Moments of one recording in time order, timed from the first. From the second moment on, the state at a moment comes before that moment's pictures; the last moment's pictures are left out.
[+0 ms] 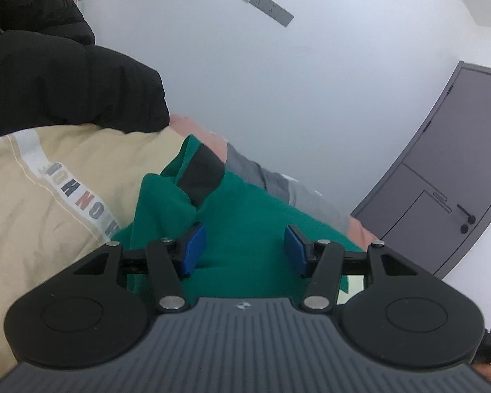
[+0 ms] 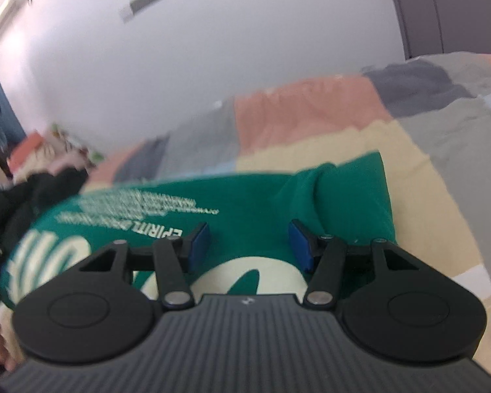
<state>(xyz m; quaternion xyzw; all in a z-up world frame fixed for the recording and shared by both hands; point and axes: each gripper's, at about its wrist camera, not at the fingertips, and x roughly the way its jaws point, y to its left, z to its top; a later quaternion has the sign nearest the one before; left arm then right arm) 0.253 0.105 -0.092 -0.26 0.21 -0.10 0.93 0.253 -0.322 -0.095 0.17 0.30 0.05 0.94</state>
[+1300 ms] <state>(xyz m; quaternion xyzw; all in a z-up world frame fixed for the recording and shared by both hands) 0.250 0.111 -0.150 -0.54 0.28 -0.11 0.79 0.213 -0.337 -0.156 0.55 0.29 0.00 0.78</state>
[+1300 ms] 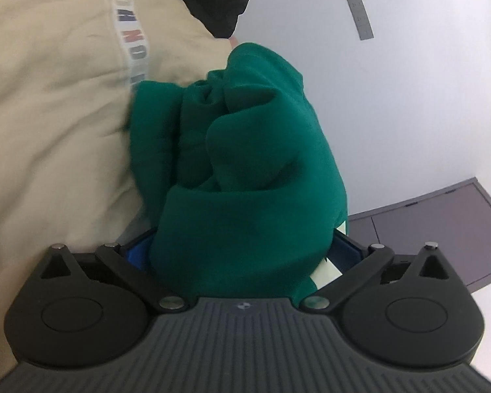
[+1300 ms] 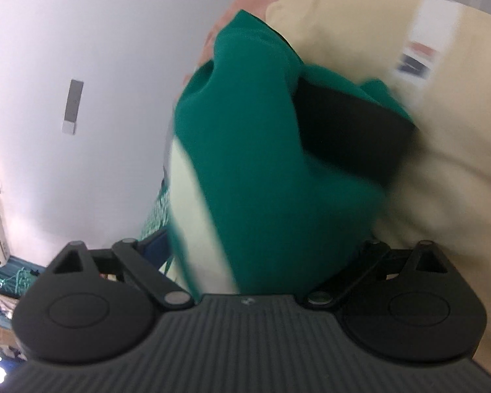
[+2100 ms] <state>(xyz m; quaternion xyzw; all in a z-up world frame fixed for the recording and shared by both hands) 0.226 0.110 -0.109 -0.55 0.23 -0.13 0.79 0.234 -0.336 -0.095 0.46 0.21 0.09 0.86</state>
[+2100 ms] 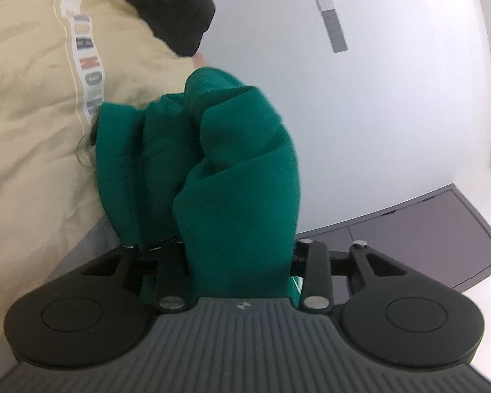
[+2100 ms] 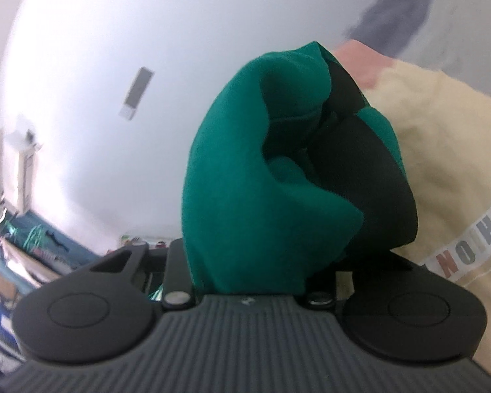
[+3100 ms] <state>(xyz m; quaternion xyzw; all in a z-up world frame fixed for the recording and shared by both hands) 0.228 -0.256 -0.045 -0.43 0.29 -0.33 0.79 0.096 -0.658 -0.004 0.41 0.10 -0.04 0.91</state>
